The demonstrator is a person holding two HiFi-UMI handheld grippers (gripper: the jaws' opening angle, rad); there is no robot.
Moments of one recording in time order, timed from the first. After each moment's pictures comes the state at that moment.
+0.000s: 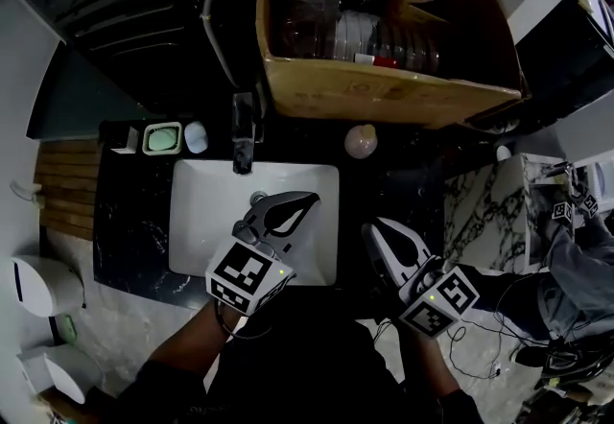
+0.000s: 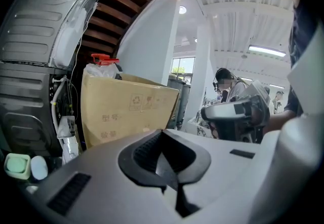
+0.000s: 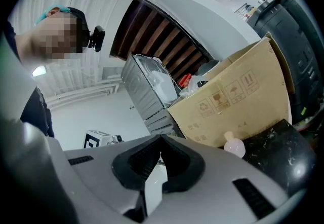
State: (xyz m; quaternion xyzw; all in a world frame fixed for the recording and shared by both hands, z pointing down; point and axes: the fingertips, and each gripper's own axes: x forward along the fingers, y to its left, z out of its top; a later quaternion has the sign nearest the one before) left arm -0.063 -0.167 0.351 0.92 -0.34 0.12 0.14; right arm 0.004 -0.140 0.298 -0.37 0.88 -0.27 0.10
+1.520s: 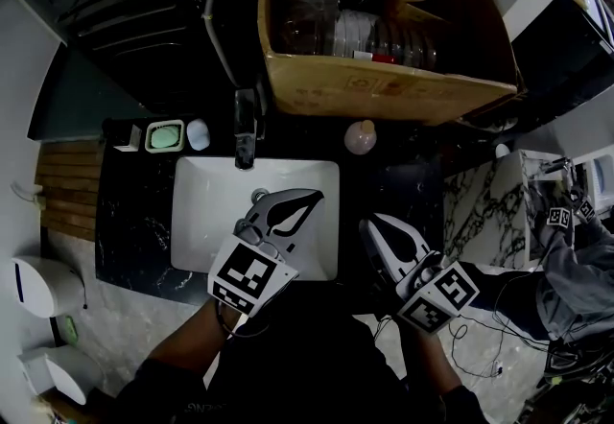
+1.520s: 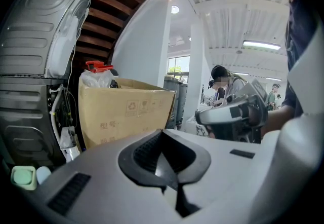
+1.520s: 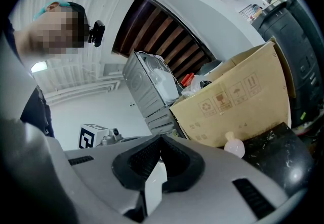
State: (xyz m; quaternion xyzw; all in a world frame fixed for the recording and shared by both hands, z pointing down) left arm -0.058 -0.155 0.331 0.93 -0.34 0.13 0.10; right arm 0.003 -0.128 0.305 -0.37 0.89 -0.25 0.06
